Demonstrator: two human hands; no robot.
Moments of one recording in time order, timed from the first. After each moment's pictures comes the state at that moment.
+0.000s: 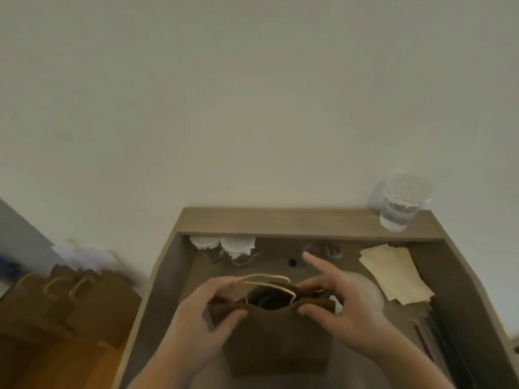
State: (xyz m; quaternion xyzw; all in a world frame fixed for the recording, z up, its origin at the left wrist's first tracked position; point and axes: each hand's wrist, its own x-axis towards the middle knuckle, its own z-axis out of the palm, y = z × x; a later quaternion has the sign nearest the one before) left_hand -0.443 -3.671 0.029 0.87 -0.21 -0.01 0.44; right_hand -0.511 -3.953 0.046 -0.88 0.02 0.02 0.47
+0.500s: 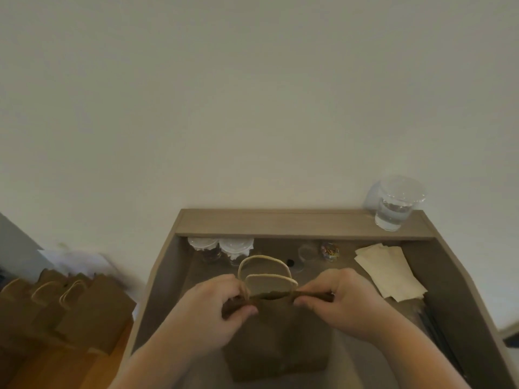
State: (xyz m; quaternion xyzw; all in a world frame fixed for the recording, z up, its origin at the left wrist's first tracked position) left_hand -0.418 -3.675 0.053 0.90 -0.33 -0.08 0.27; right_hand -0.497 -3.948 0.059 -0.92 0.00 0.05 0.39
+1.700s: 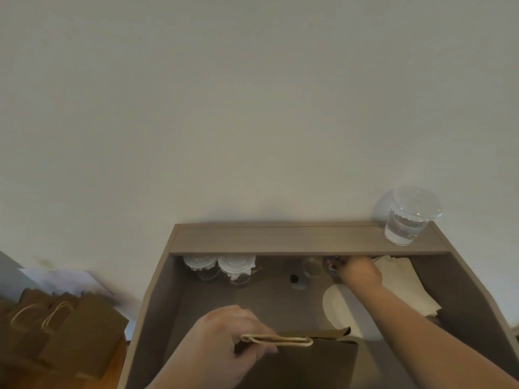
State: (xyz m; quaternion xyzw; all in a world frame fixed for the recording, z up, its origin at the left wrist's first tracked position) left_hand -0.397 -3.681 0.054 0.84 -0.41 -0.10 0.33; right_hand -0.336 -4.070 -0.126 -0.92 0.34 0.00 0.18
